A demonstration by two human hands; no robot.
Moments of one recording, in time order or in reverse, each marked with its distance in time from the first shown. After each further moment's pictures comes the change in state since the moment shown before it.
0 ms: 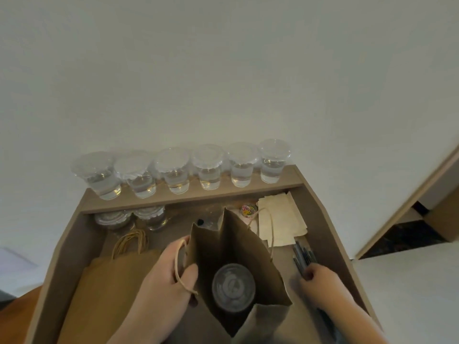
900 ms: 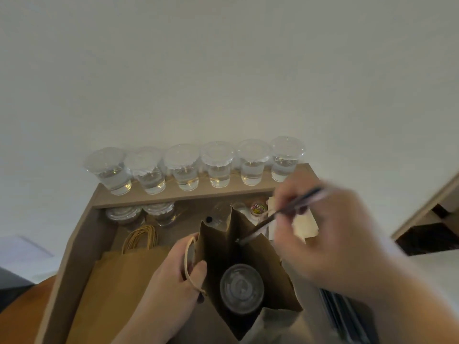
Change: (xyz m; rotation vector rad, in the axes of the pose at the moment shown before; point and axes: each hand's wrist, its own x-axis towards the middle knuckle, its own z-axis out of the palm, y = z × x) left_hand 0.008 -0.009 0.001 0.012 0.022 0.017; right_hand -0.167 -0.147 -0.126 0.215 0.360 -1.232
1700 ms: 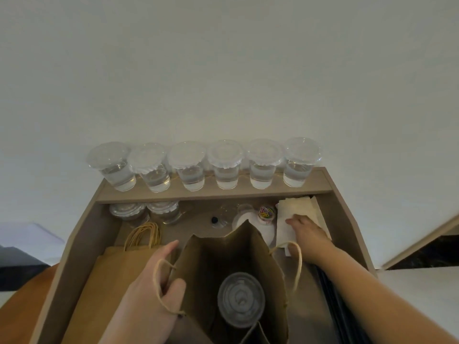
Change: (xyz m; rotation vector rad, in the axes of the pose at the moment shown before) left_hand 0.009 -0.009 -0.013 0.227 0.093 -0.218; right_hand -0.004 0.284 0.120 -0.492 -0.614 0.647
